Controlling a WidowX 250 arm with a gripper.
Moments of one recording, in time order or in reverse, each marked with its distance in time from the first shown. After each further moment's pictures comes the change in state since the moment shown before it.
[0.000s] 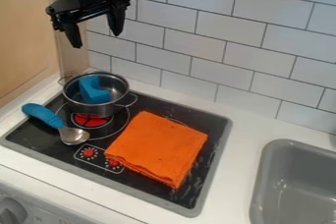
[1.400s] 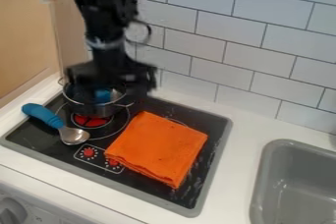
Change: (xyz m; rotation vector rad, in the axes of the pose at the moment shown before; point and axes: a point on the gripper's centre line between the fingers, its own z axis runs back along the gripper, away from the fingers) arm -0.118 0.024 -0.017 0.017 0.247 -0.536
